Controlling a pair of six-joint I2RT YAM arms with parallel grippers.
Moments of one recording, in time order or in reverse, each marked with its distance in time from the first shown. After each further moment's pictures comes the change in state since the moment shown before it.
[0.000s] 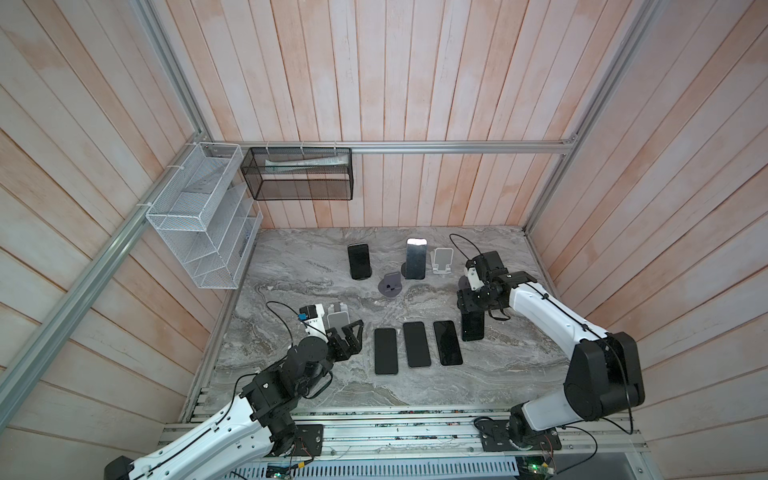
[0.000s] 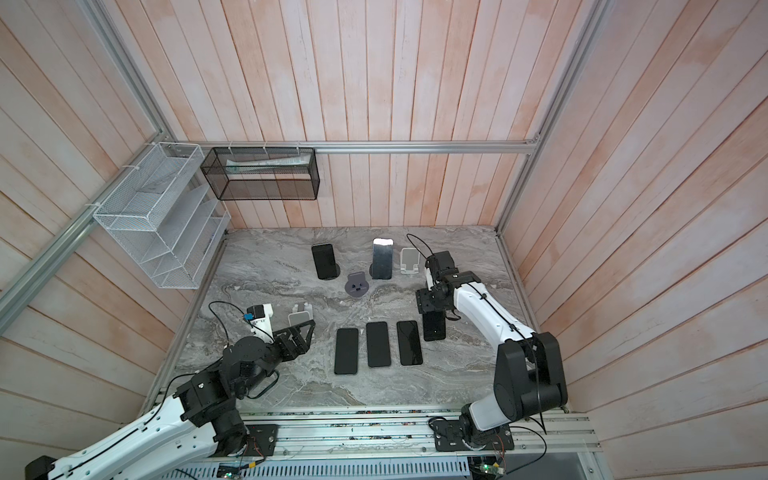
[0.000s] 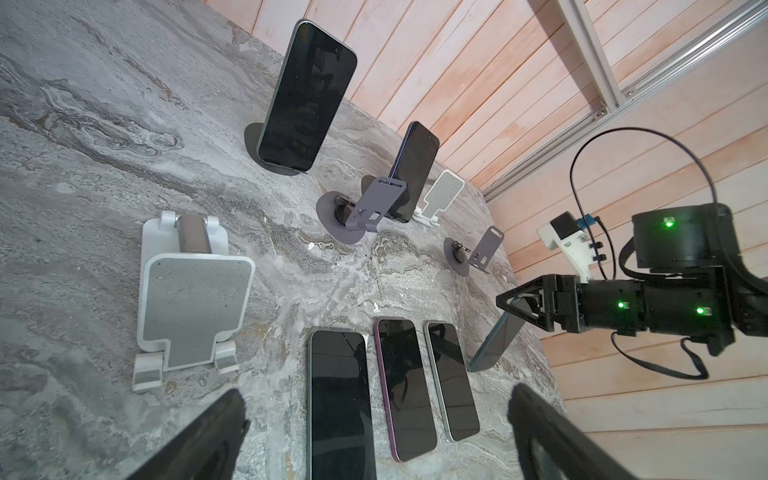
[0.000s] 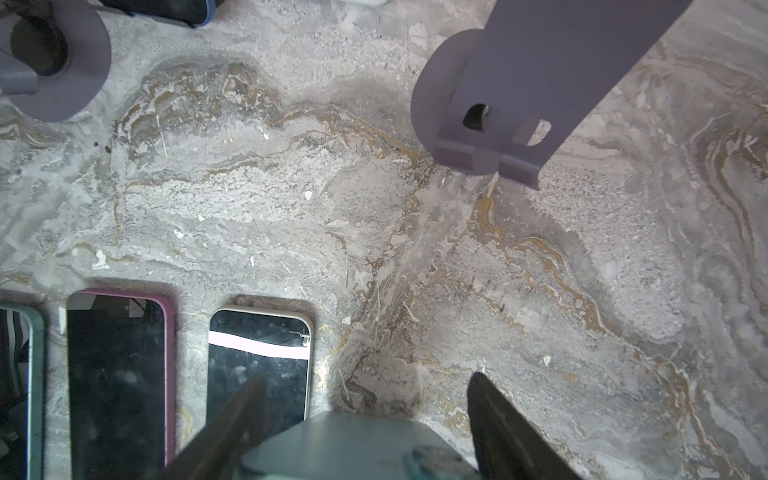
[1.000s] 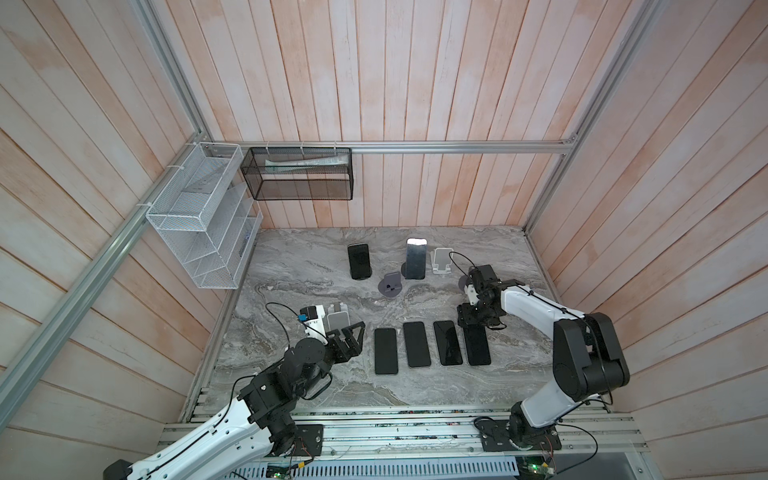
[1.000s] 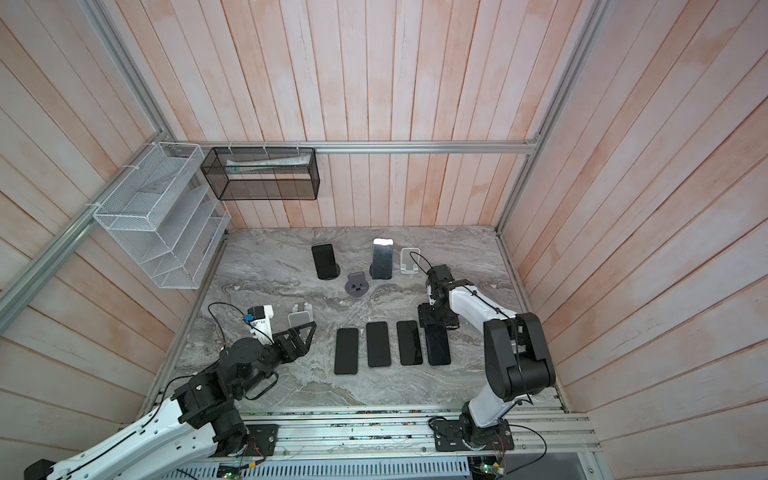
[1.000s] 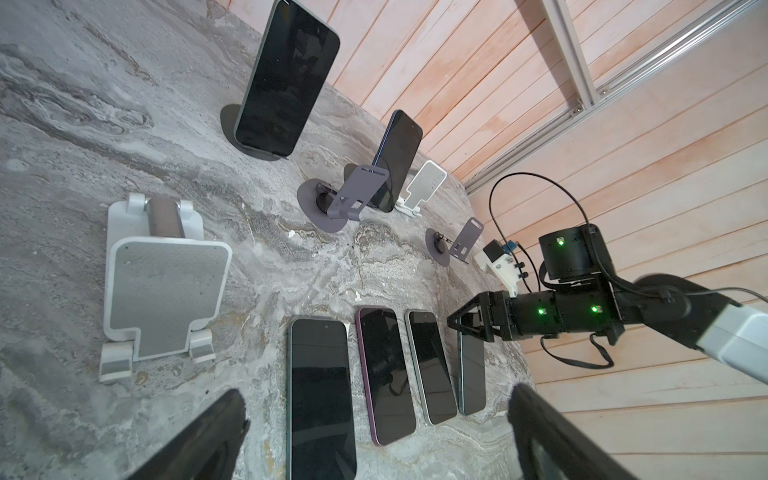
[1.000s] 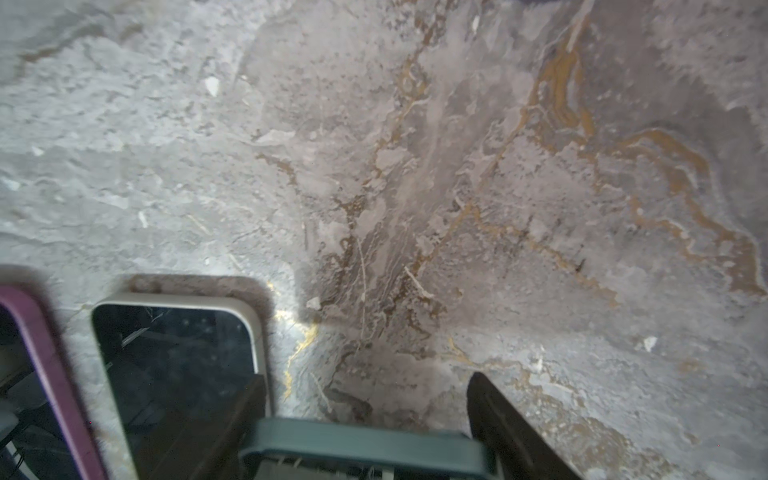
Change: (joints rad) left arm 0.004 -0.031 -0.014 0.003 0.066 -0.031; right arm -0.043 0.143 -0.100 0.042 -0.029 0.053
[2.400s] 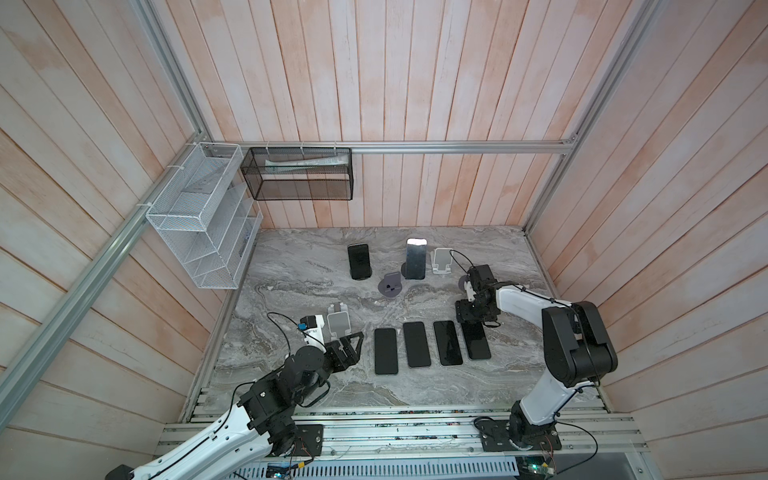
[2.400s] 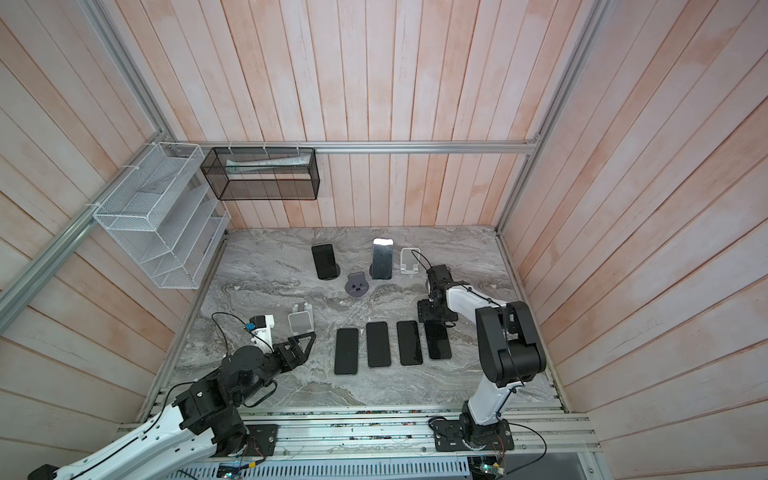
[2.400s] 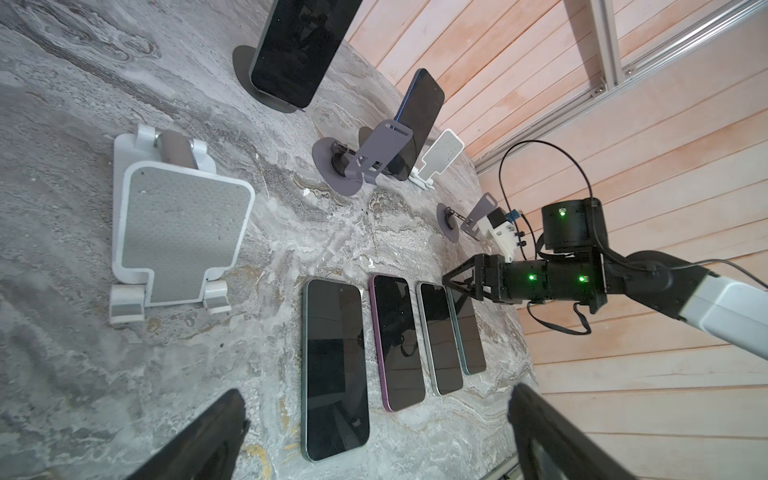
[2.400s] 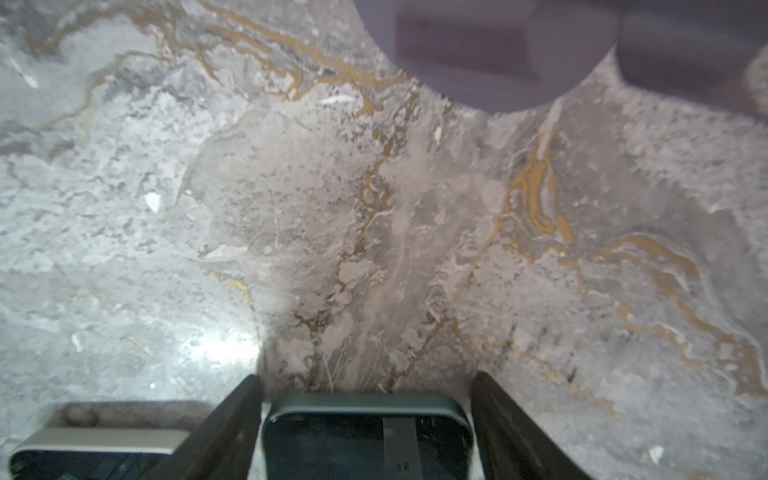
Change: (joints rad) left arm 0.000 -0.067 -0.088 -0.034 0.028 -0.067; right arm -0.013 0.082 -0.011 0.177 0.034 0.005
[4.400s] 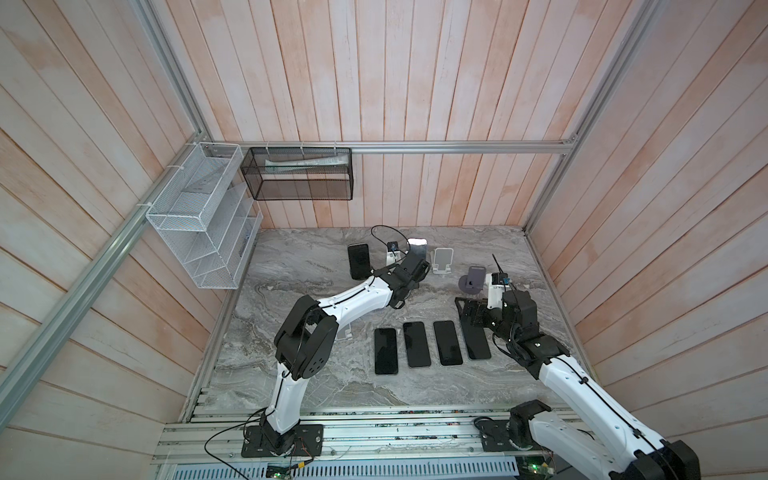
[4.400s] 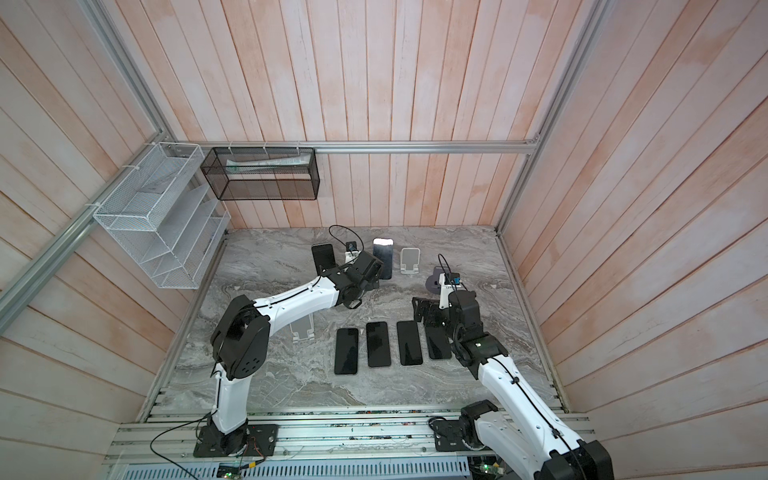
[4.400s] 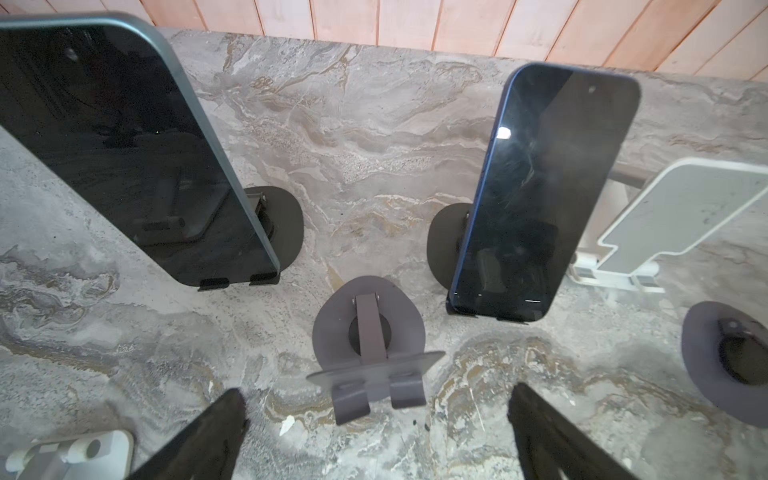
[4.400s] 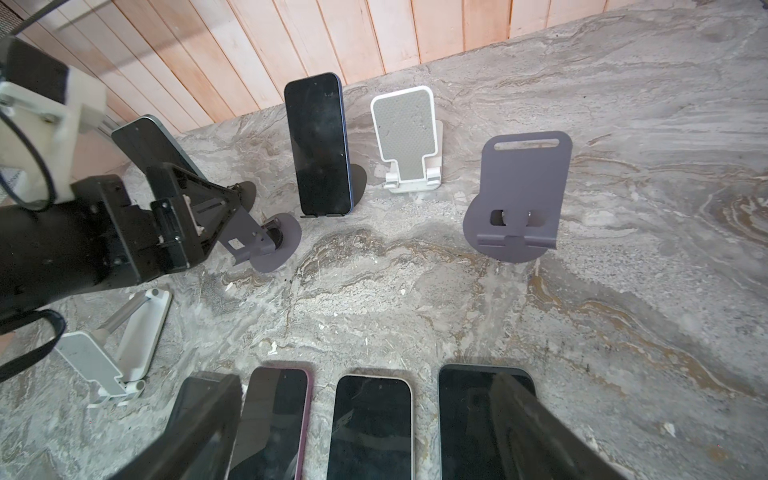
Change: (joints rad) left arm 0.101 1.541 1.270 -0.220 -0.297 0.296; right arm 0.094 -0.828 -0.430 0.390 -0.098 0.204
